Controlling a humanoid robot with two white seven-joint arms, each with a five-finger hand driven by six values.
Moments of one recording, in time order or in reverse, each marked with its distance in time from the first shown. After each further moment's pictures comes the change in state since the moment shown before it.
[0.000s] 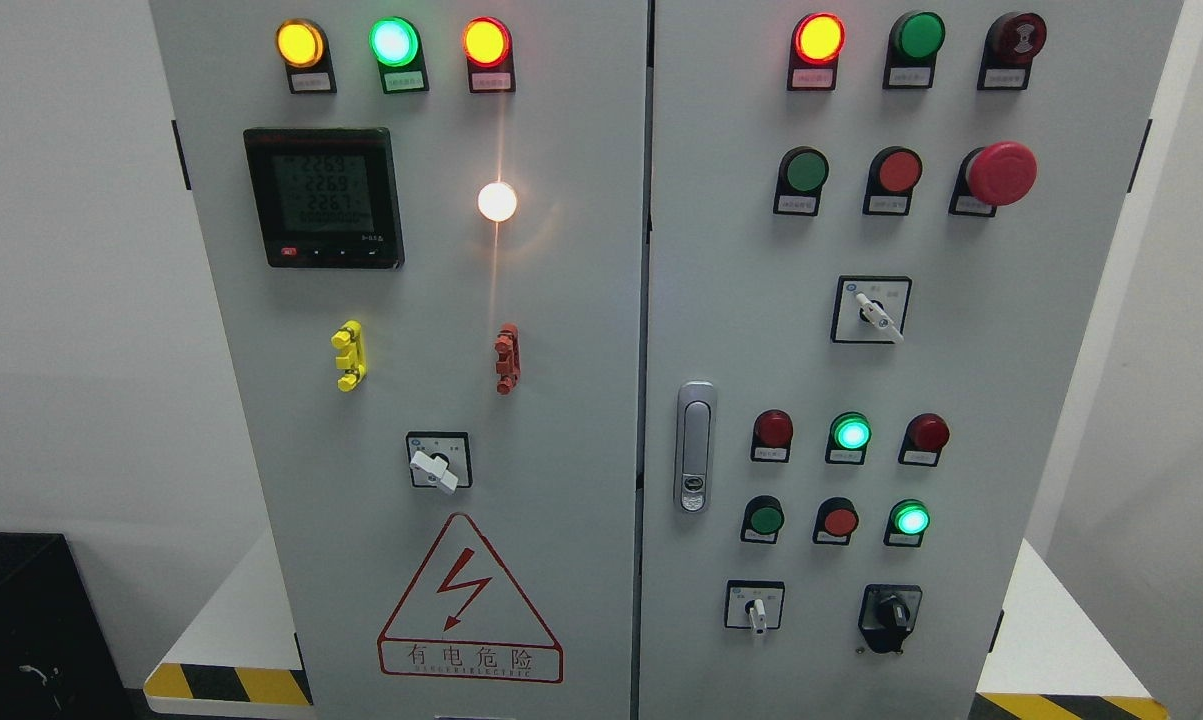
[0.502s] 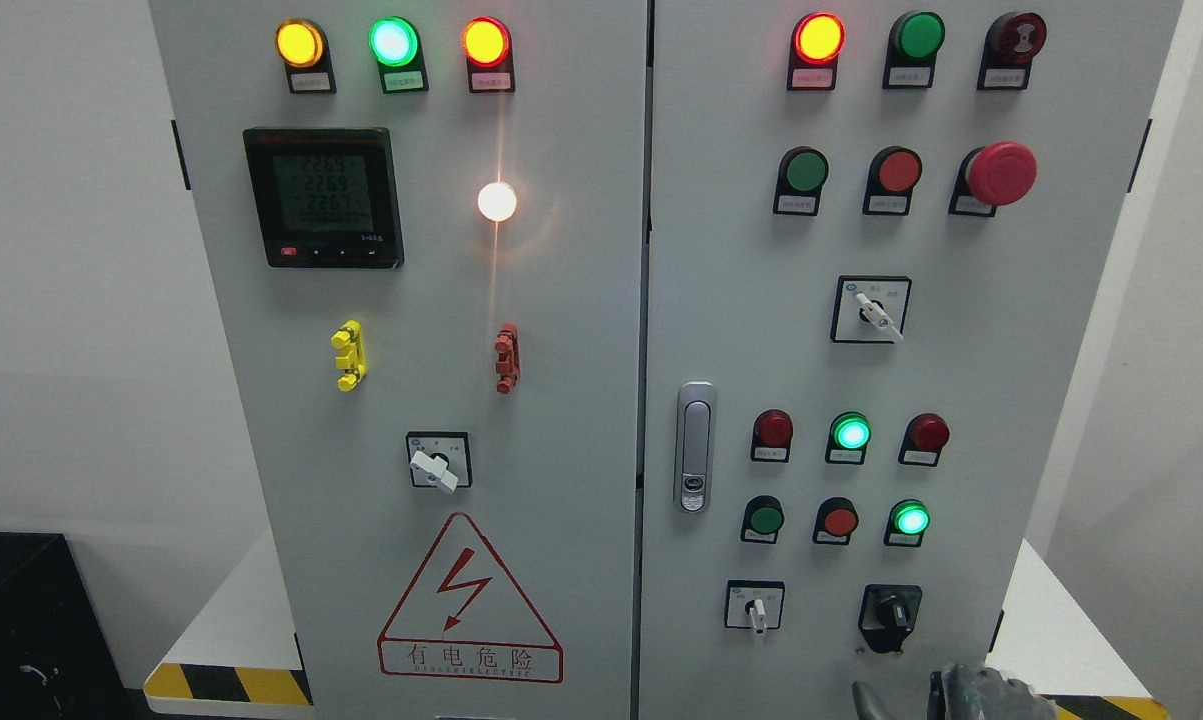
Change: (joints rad) left arm 0.000 0.000 0.000 0.000 0.000 0.000 0.000; right arm -0.055 -0.031 -0.001 -0.027 0.011 0.013 0.025
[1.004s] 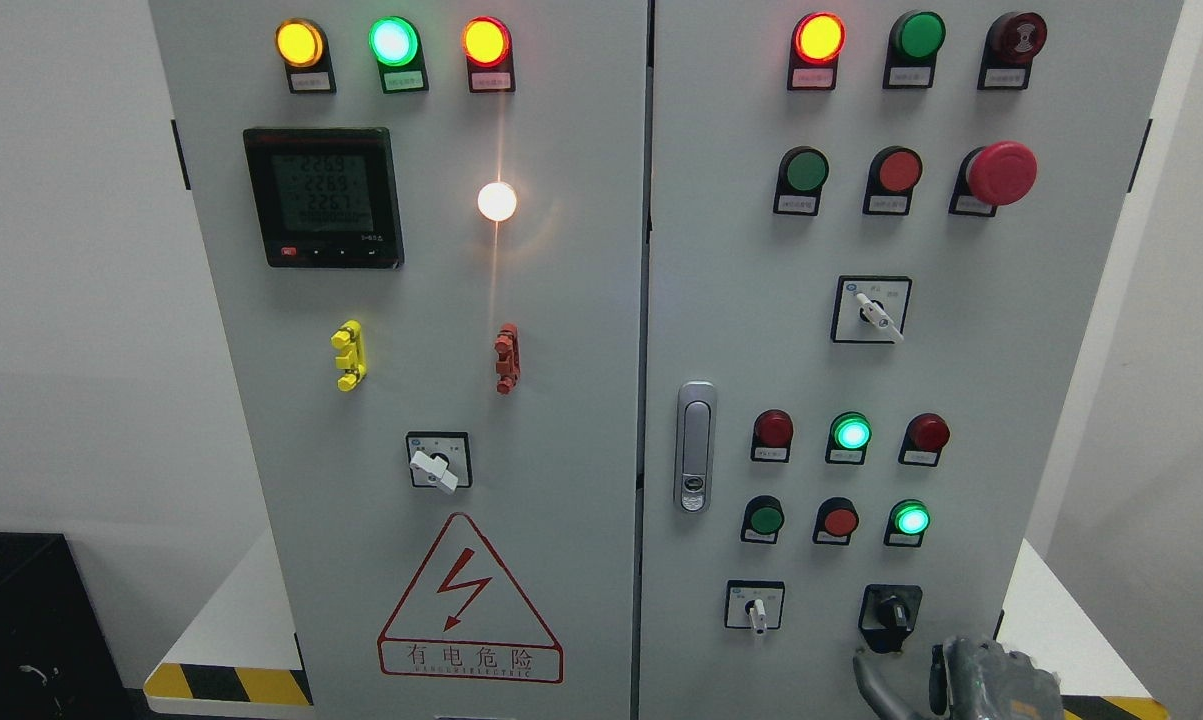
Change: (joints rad) left arm 0.000 0.000 0.000 0.000 0.000 0.000 0.000; right arm -0.038 -0.013 -0.001 -0.001 0.014 0.017 0.006
